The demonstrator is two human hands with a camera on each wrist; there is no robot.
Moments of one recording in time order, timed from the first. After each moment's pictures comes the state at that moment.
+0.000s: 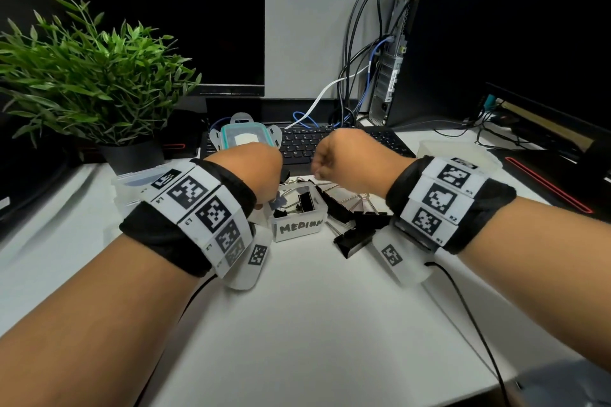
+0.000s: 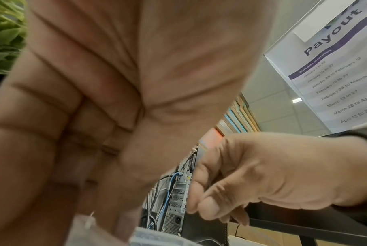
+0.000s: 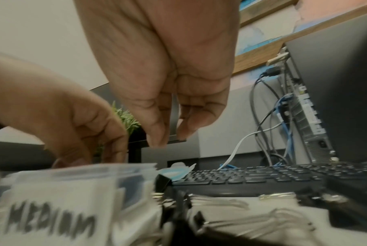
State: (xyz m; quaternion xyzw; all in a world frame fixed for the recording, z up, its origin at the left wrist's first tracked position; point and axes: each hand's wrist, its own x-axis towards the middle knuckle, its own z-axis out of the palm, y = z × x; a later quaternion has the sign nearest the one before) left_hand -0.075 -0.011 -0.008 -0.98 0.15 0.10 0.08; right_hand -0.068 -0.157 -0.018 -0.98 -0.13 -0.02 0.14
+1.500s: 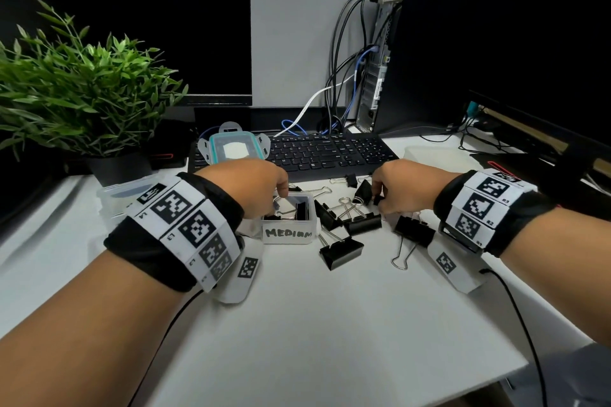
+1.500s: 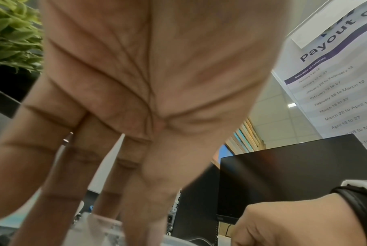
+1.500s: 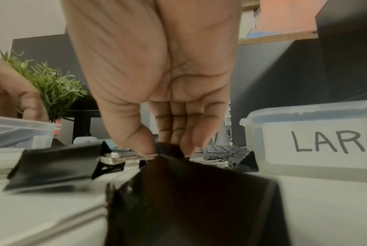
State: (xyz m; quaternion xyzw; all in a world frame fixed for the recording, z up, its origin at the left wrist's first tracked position) left_hand -0.066 -0.004 -0.022 -0.97 0.22 0.08 0.00; right_hand -0.071 -0.249 -0.037 -1.00 -0.04 0.08 -0.02
